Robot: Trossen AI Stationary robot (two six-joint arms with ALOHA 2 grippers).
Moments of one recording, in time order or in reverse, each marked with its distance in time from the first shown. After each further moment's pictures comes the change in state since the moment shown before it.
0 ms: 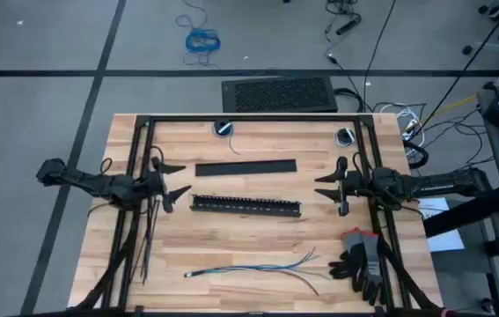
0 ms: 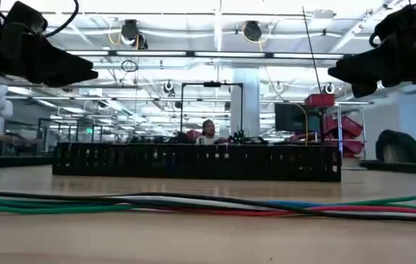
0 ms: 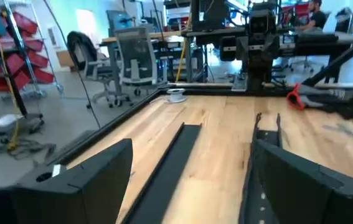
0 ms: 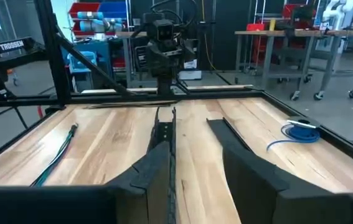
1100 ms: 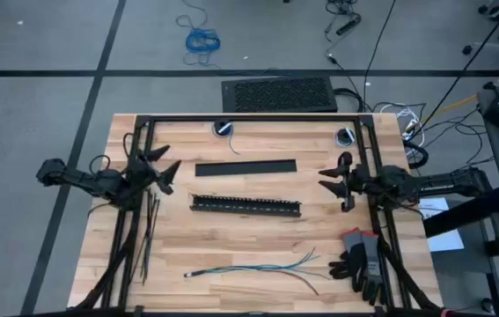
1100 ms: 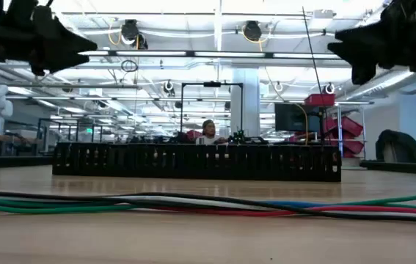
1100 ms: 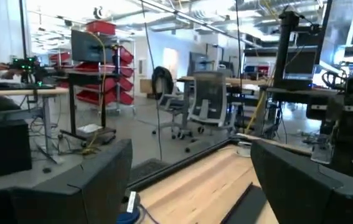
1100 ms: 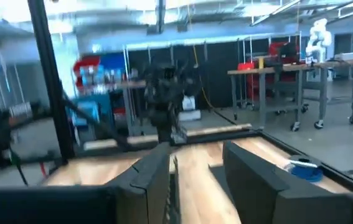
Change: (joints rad) left arm 0.000 0.000 0.000 0.305 -0.336 0.080; right arm 0.000 0.001 0.000 0.218 0.028 0.090
